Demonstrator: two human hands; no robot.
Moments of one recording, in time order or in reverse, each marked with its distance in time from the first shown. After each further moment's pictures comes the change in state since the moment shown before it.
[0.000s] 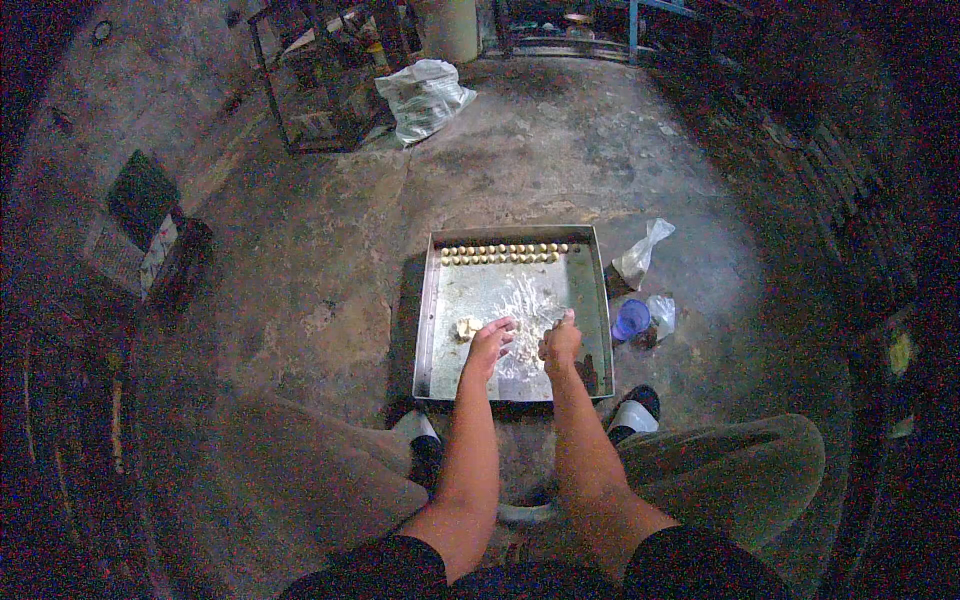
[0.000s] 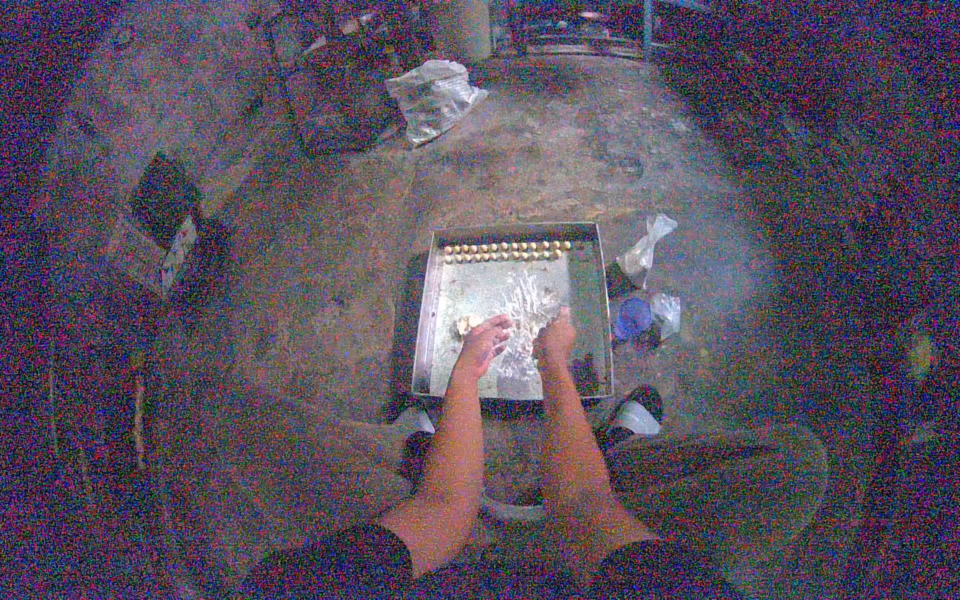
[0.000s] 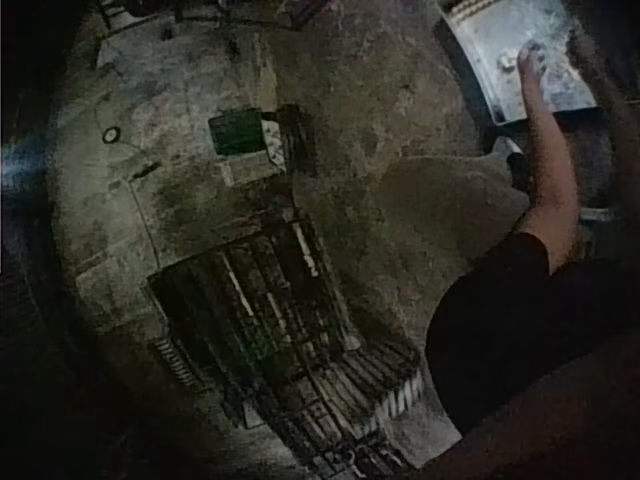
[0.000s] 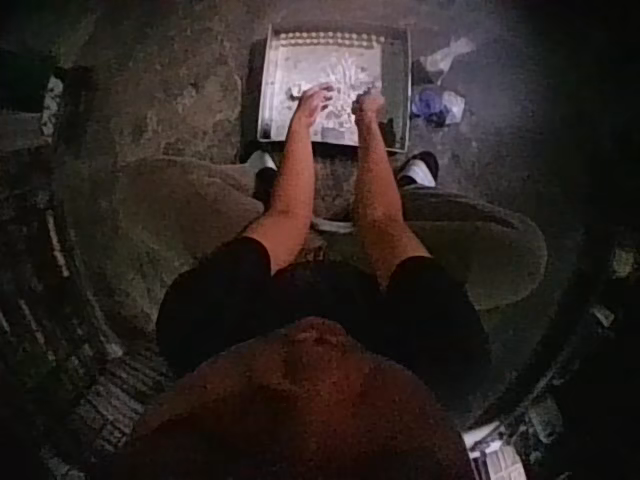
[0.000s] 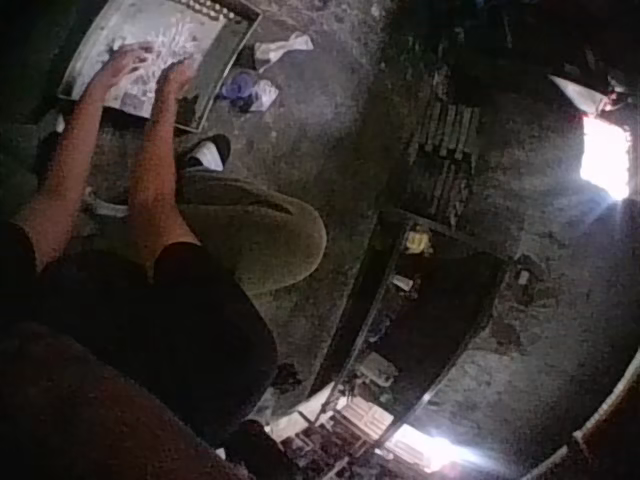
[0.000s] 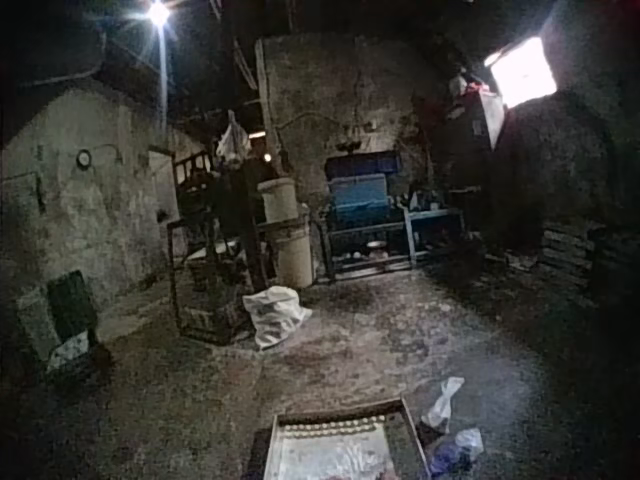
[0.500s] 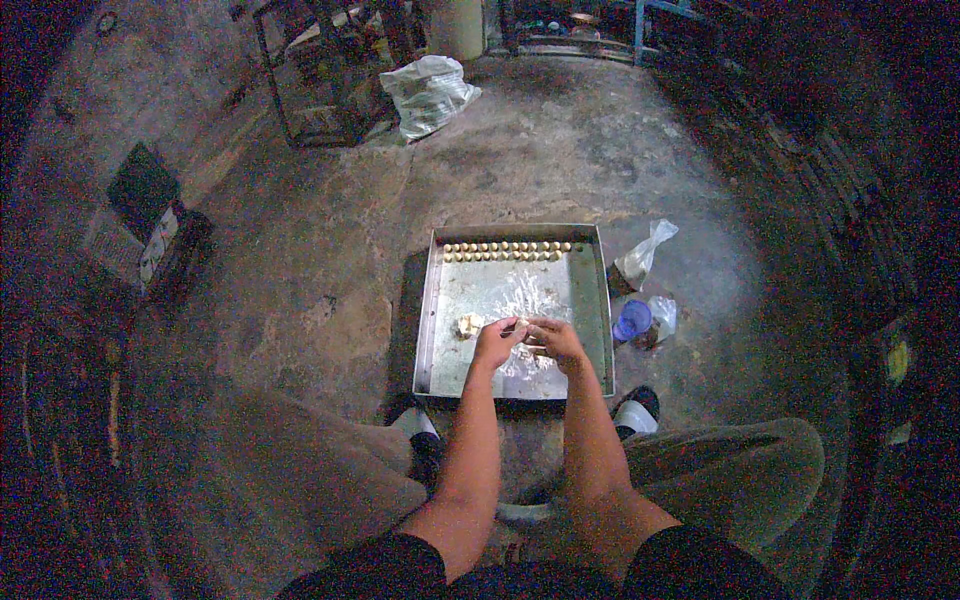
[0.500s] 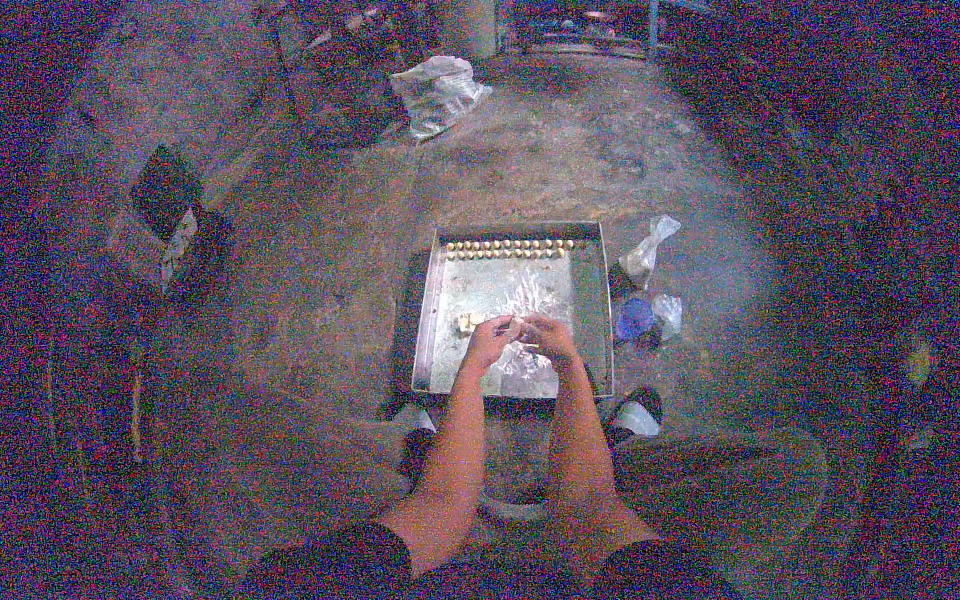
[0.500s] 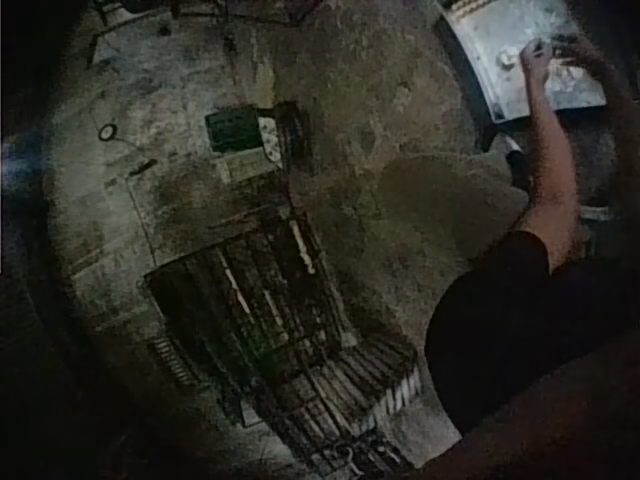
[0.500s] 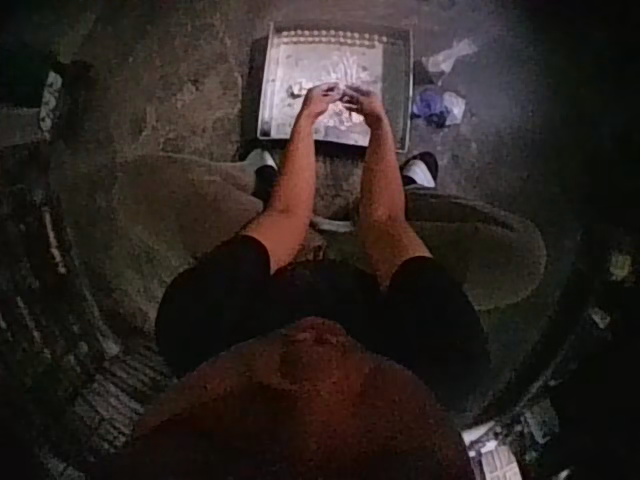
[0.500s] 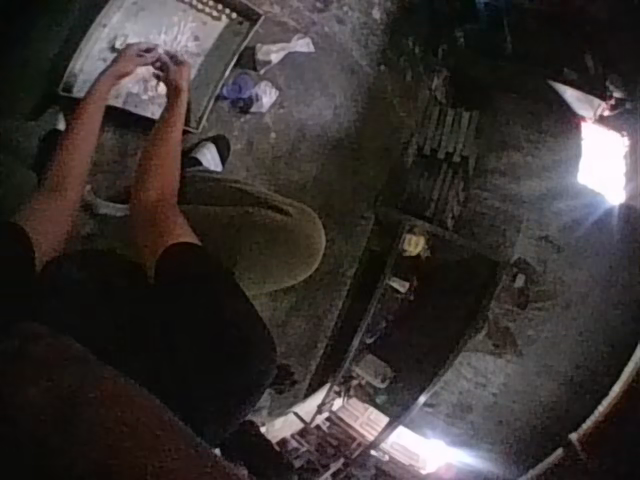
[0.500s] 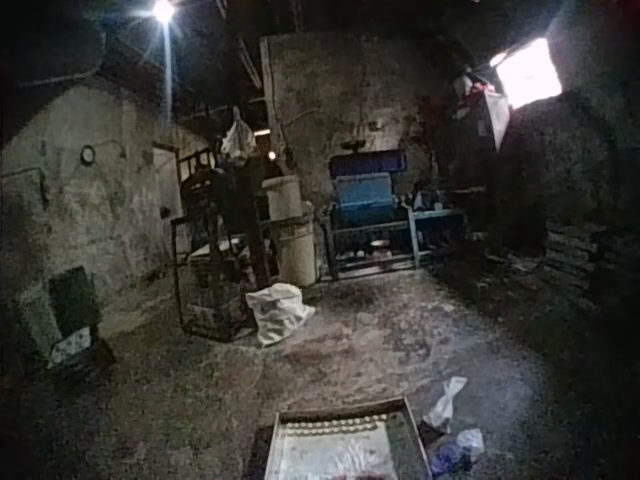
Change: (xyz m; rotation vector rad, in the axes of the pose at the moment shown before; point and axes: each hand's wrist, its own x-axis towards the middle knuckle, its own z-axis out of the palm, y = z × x) left_hand 0.000 0.005 0.012 0.514 0.028 0.311; right_hand 0.007 -0.013 -0.025 -0.409 -0.757 -0.038
